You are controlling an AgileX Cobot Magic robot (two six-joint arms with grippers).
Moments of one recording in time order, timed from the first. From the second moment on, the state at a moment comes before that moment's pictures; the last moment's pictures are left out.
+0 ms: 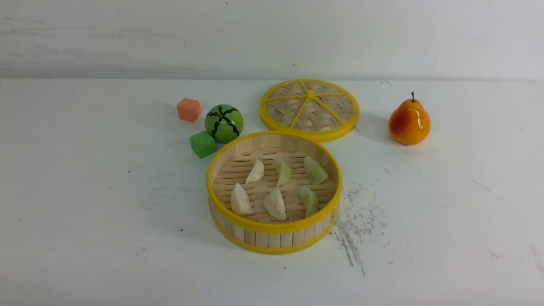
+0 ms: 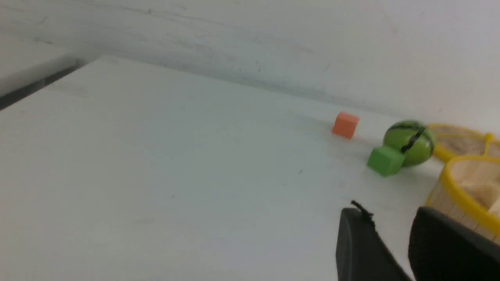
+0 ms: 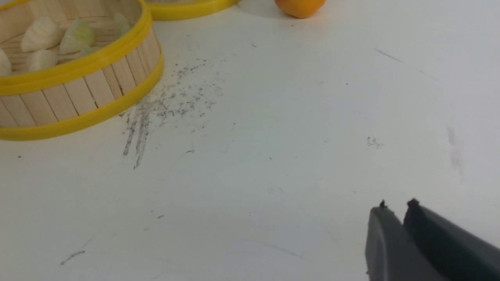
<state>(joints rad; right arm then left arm) 0.06 -0.01 0.02 0.14 0.39 0.00 0.09 -0.01 0.00 -0.01 0.15 -0.16</state>
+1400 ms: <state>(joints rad) 0.06 -0.01 0.02 0.15 0.39 0.00 -0.06 -0.01 0.03 0.00 0.39 -0.18</state>
